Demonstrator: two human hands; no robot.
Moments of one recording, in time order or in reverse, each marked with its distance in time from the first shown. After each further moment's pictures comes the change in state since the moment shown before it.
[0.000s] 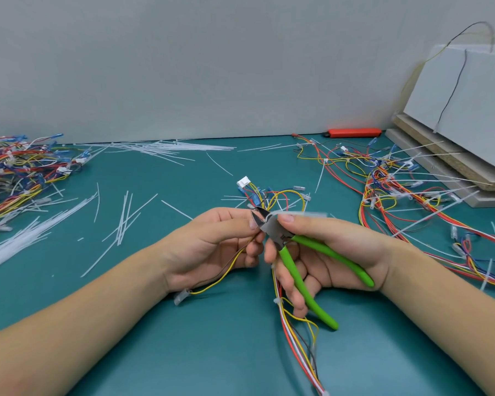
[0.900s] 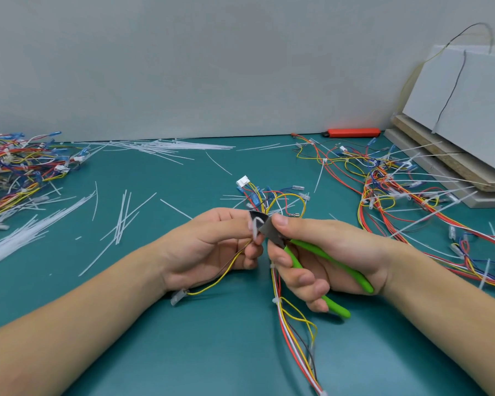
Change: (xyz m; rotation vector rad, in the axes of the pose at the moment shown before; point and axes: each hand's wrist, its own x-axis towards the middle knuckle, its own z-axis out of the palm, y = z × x) left_hand -0.001 0.000 0.000 -0.059 -0.002 -0.004; right_hand 0.000 0.000 0.006 -0.028 -0.001 0.013
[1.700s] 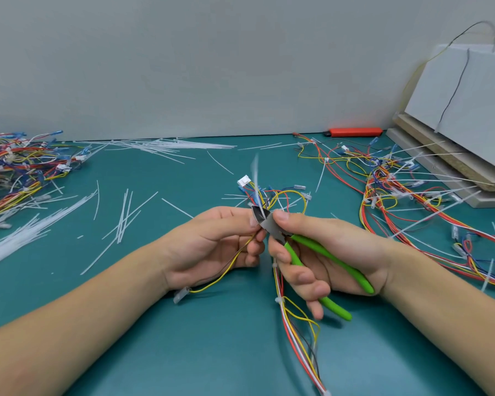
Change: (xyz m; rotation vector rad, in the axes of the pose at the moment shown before) left_hand 0.000 0.000 0.001 -0.003 0.032 -0.014; right_hand 0.001 -0.001 0.000 0.020 0.005 0.004
